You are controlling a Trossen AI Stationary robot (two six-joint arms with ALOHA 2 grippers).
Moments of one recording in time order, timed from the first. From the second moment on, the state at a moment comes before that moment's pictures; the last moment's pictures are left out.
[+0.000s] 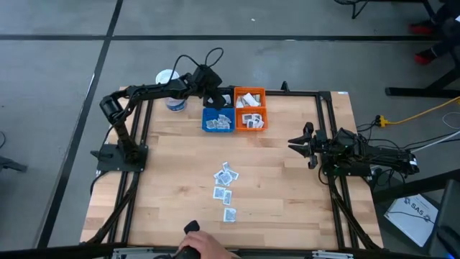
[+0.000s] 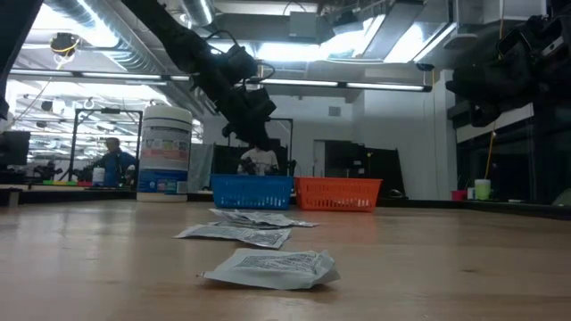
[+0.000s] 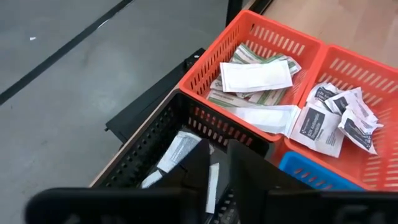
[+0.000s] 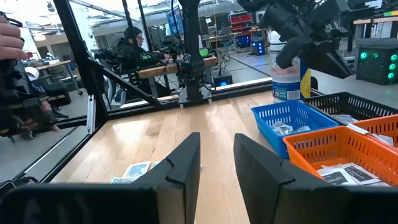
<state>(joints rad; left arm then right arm) 0.68 1.76 1.19 -0.13 0.08 0.04 -0.13 0.02 0.01 0.02 -0.07 0.18</state>
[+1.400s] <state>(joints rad) 0.10 1.58 1.19 -0.38 0.01 0.15 -0.13 0.02 0.01 0.02 -0.07 0.18</state>
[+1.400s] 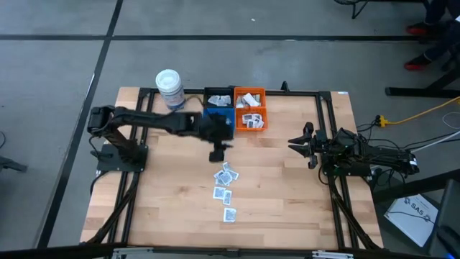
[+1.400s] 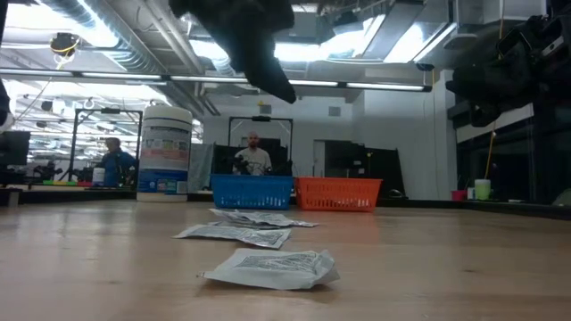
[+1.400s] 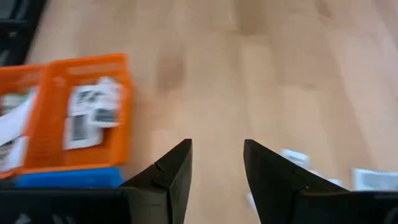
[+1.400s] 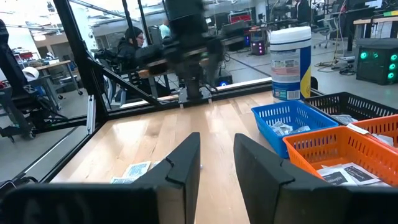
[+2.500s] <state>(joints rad) -0.48 1.58 1.17 -0.71 -0.27 -0.18 -0.13 0.02 0.01 0.02 -0.07 0.18</state>
